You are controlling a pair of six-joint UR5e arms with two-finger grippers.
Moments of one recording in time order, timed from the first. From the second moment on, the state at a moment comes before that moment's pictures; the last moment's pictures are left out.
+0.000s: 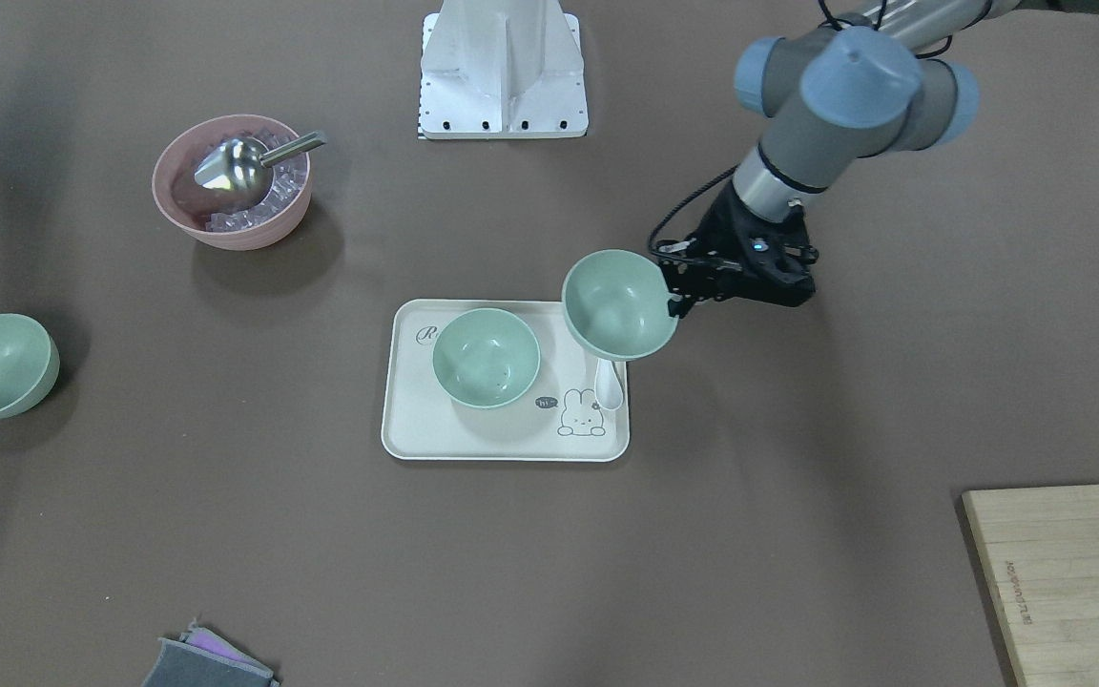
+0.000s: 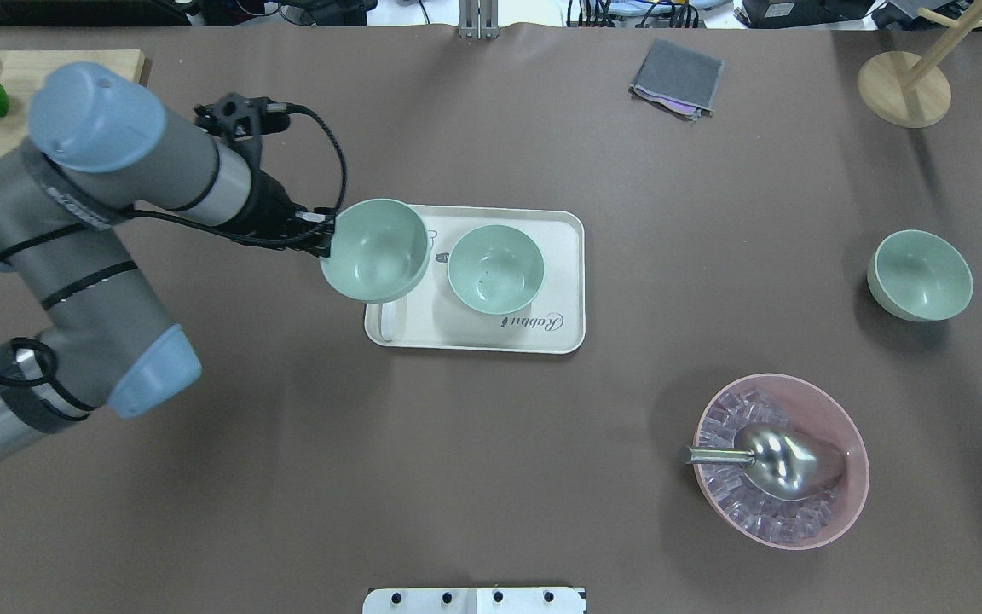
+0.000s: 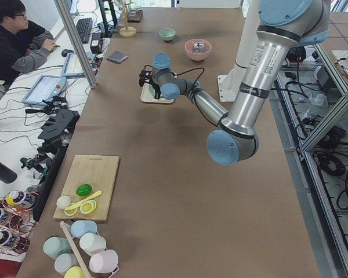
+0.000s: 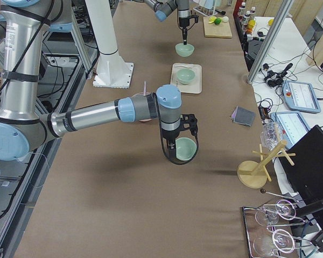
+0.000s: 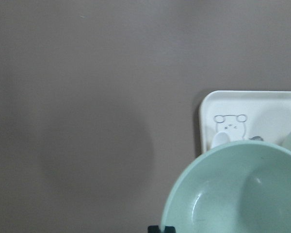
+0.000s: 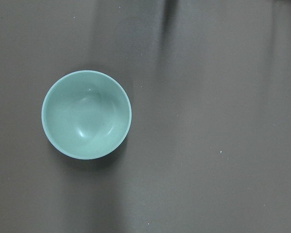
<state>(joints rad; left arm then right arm) -0.72 -2.11 -1.75 -1.86 -2.04 -1.15 1.48 -1.74 2.02 -1.67 2.29 0.02</state>
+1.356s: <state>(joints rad) -0.59 -2.39 -1.47 -1.81 -1.84 -1.32 1.48 -1.74 2.01 -1.67 2.30 0.02</state>
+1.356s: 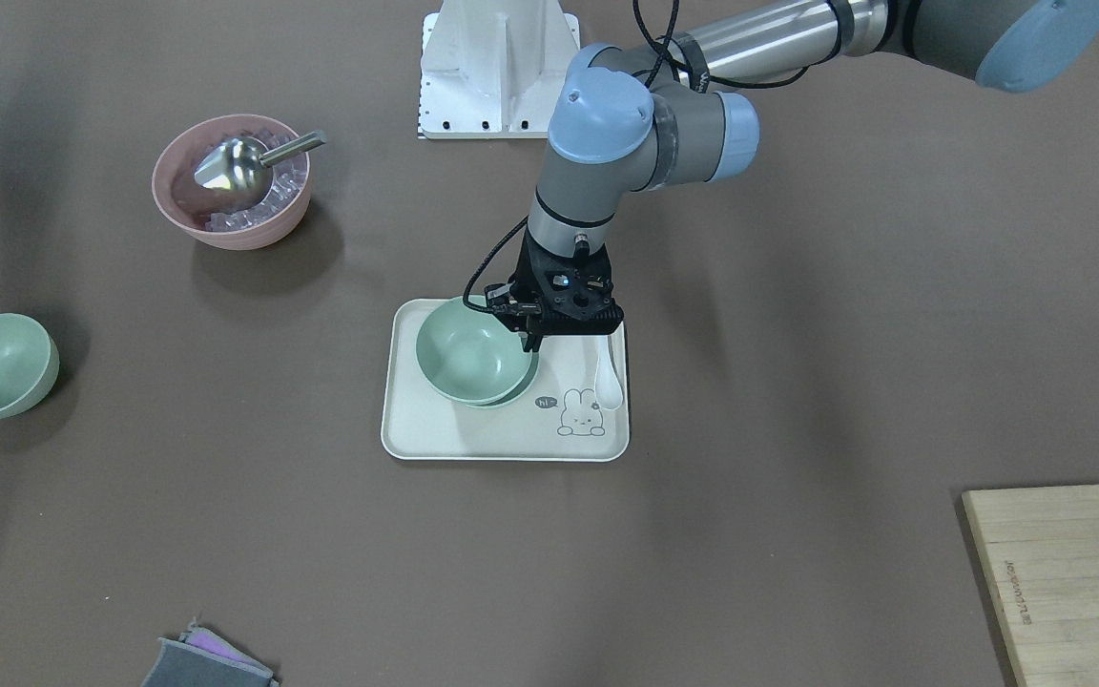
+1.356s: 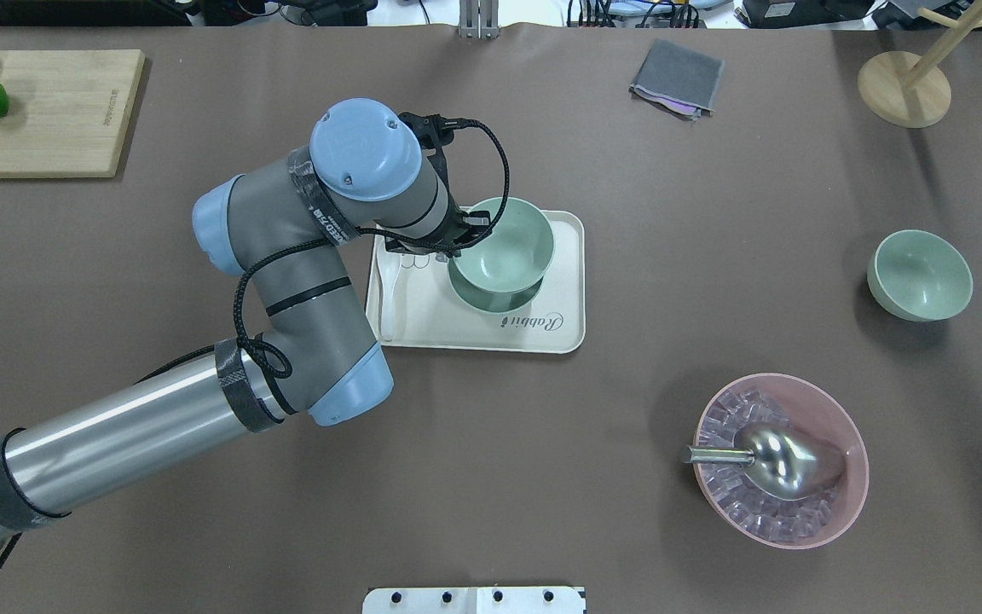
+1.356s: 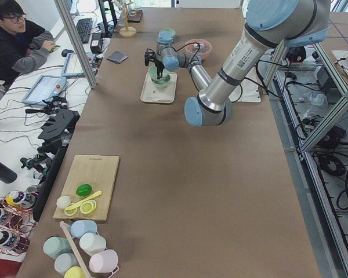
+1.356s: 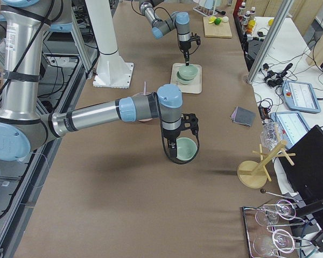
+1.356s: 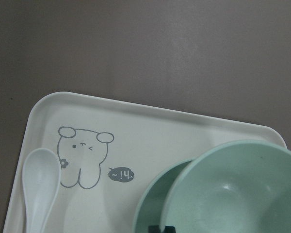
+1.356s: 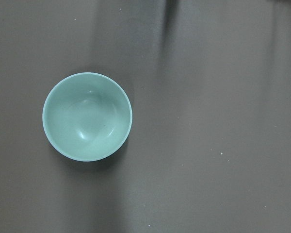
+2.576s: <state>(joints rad) -0.56 -2.38 -1.47 -1.81 -1.80 -1.32 1.48 -1.74 2.01 -1.67 2.30 0.02</state>
